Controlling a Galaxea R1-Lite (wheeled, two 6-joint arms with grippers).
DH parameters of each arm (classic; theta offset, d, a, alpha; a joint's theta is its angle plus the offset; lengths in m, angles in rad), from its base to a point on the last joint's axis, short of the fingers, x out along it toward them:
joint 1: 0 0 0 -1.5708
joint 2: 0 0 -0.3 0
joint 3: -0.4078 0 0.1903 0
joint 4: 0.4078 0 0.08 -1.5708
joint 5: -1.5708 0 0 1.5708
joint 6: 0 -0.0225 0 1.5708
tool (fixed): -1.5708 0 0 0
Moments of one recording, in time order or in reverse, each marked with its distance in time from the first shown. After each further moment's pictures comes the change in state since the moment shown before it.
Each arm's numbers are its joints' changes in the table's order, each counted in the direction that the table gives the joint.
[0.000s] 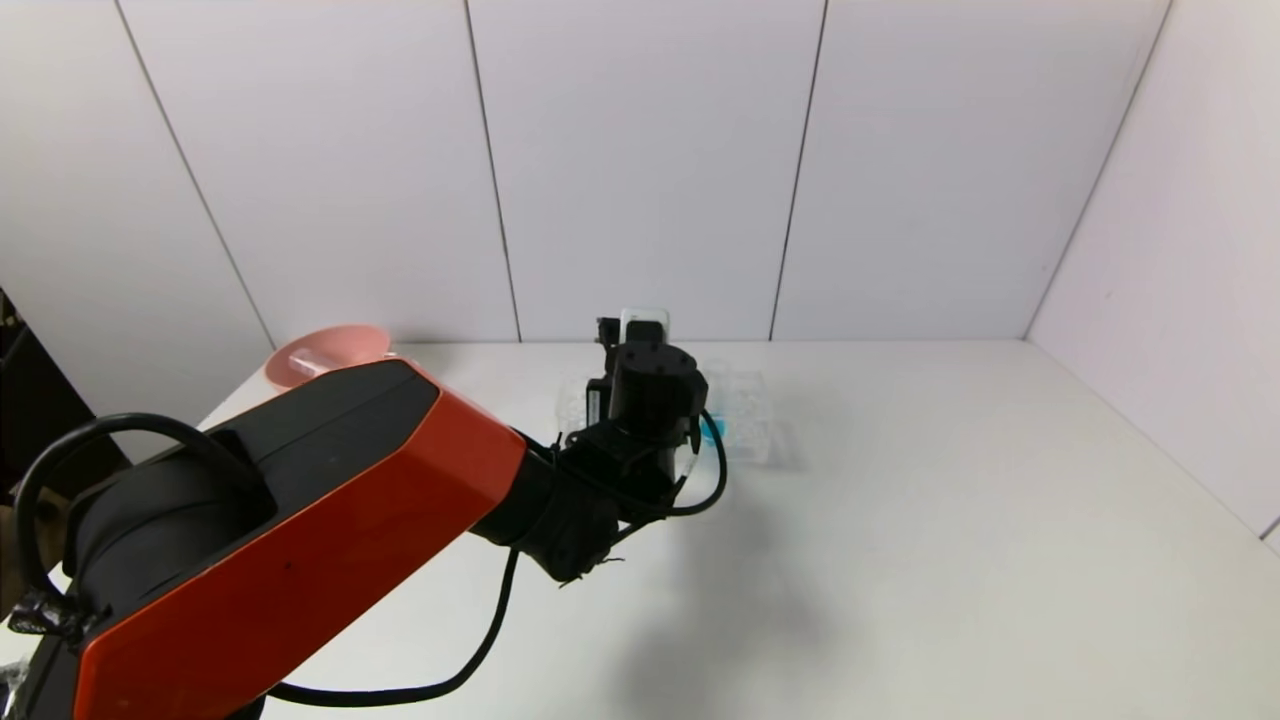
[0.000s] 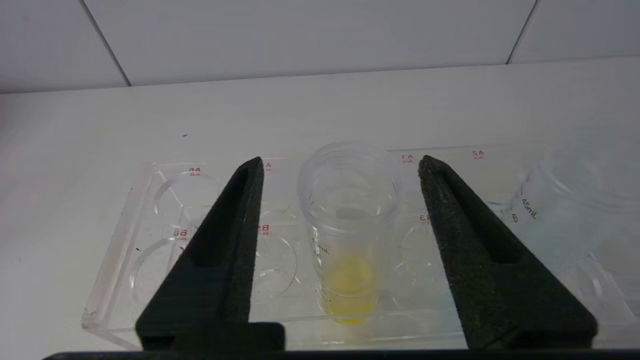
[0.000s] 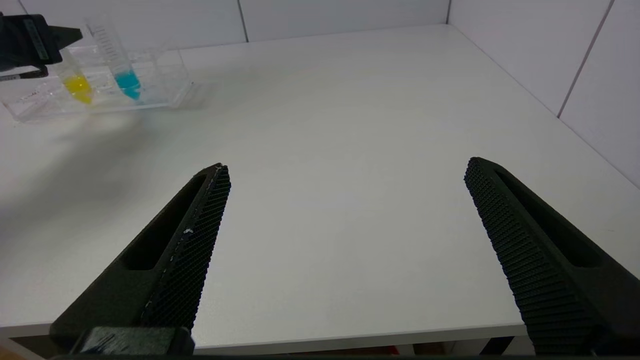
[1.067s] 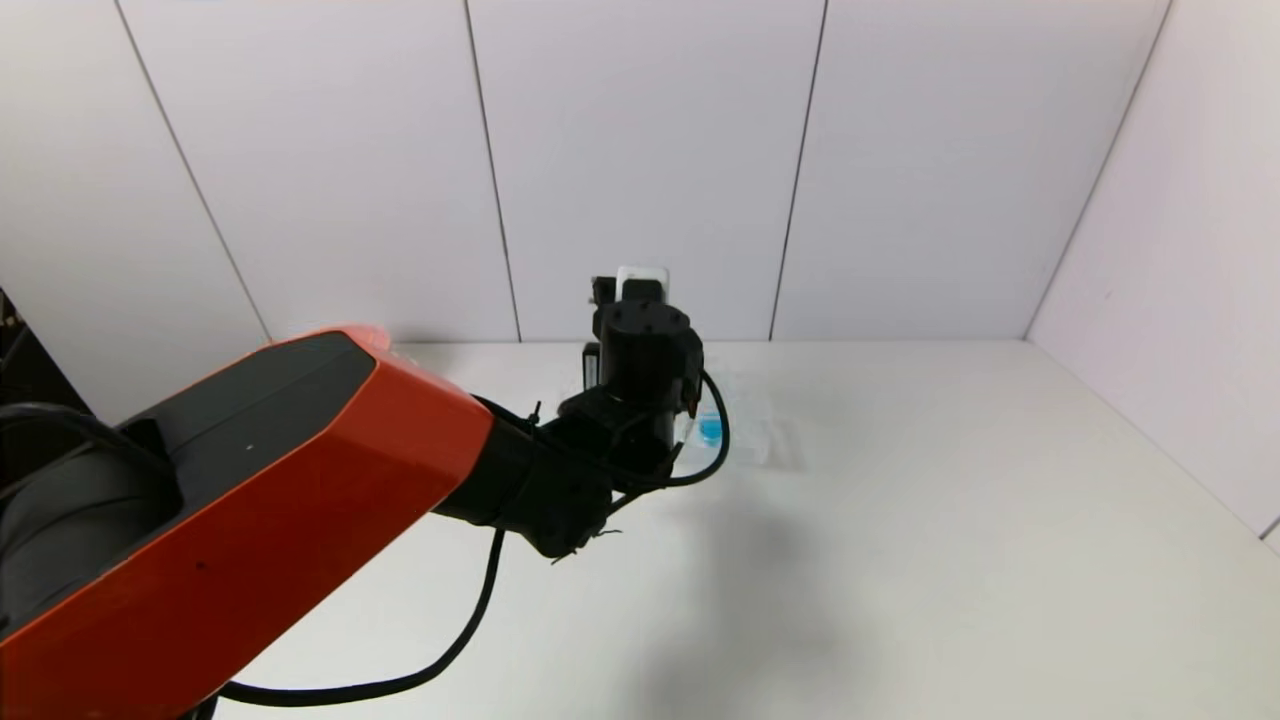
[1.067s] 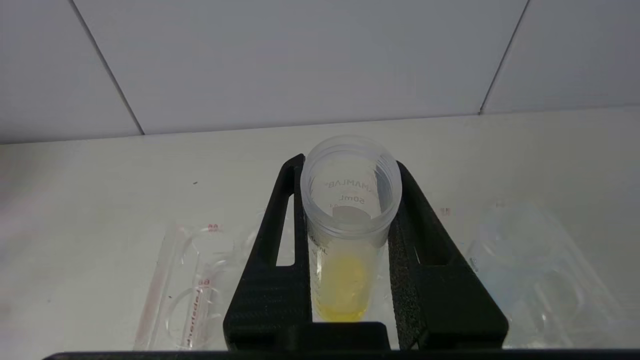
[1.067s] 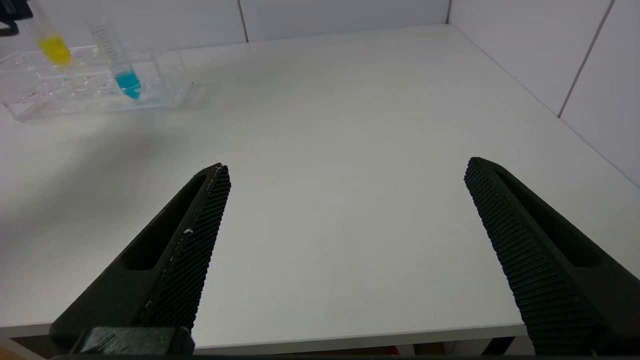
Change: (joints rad) left arm 0.001 -0.087 -0.026 0.013 0.015 -0.053; right arm 0.000 0.000 0.000 0.000 0.000 0.000
